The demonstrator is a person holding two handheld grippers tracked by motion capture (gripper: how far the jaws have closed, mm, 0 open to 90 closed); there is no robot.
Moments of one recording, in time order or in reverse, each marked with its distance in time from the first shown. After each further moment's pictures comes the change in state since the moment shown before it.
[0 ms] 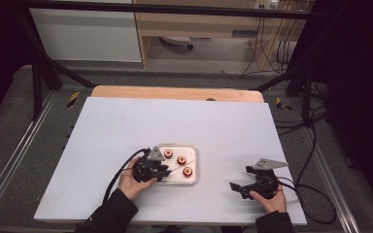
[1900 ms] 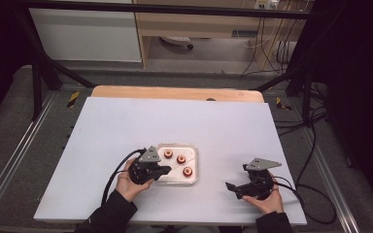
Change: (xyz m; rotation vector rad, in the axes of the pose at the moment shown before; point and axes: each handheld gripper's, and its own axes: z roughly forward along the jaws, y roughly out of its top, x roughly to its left) left arm -0.008 0.001 -0.022 -0.126 -0.051 0.024; right arm 0.015 0.010 0.007 0.023 -0.055 -0.081
